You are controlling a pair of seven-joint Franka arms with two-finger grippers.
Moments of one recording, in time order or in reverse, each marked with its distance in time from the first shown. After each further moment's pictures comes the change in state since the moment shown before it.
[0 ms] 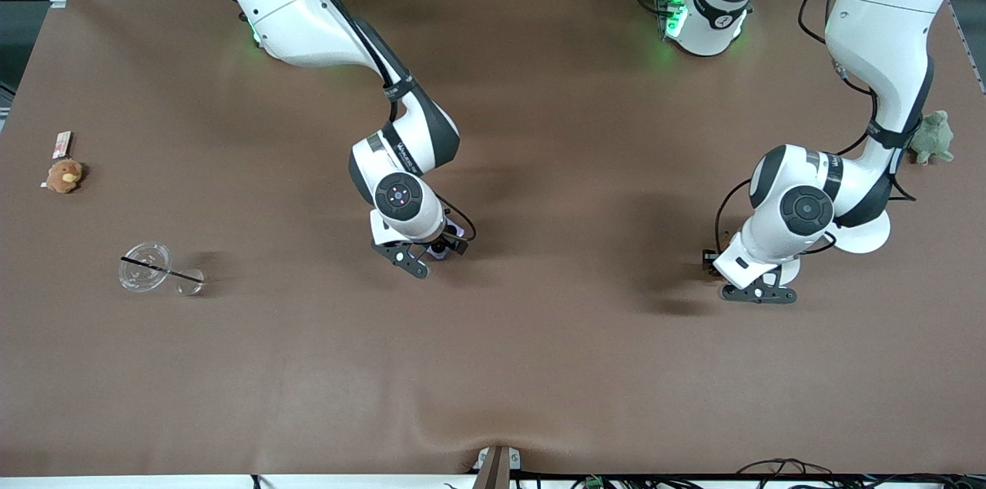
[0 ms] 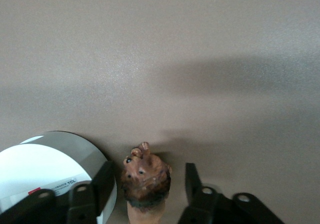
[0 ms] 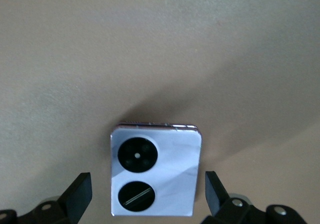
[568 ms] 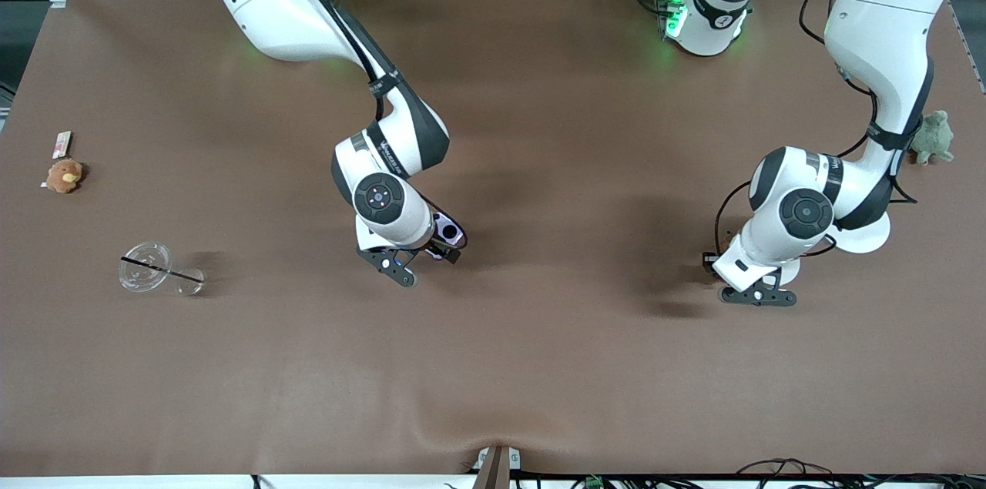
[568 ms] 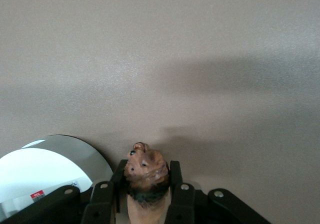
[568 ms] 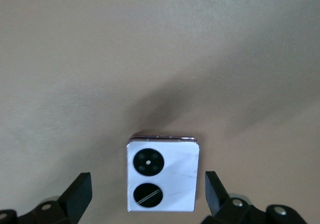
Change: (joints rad) left arm -0.006 0.002 0.001 0.014 0.000 -0.011 0.004; right arm -0.033 -0.032 0.001 0.022 0.000 -0.041 -0.001
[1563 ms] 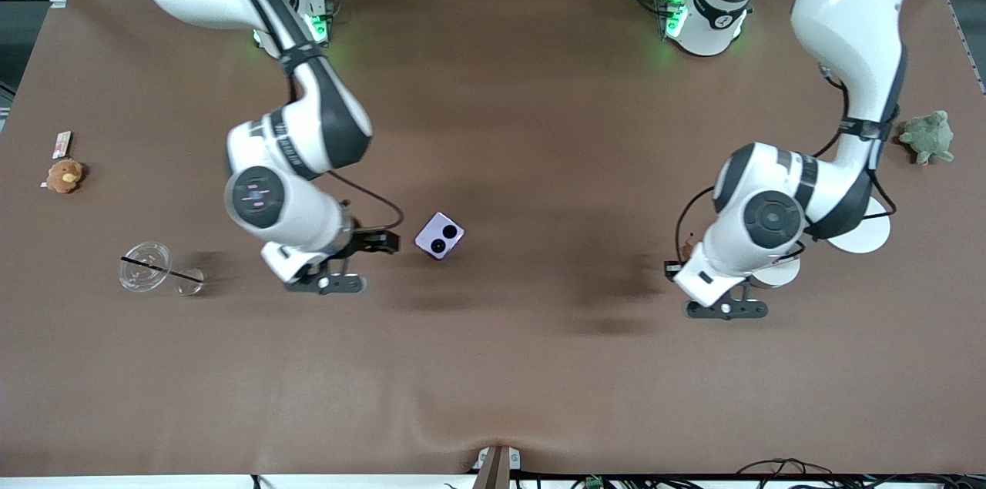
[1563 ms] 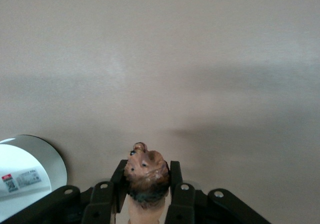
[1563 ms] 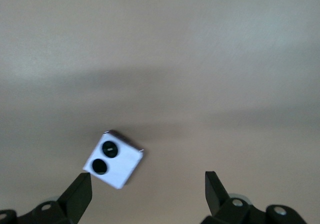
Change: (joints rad) left arm -0.145 0.006 0.014 0.208 -0.131 -0.197 -0.081; right arm -0.121 -0.173 0.002 0.023 0.002 -0.191 -0.578
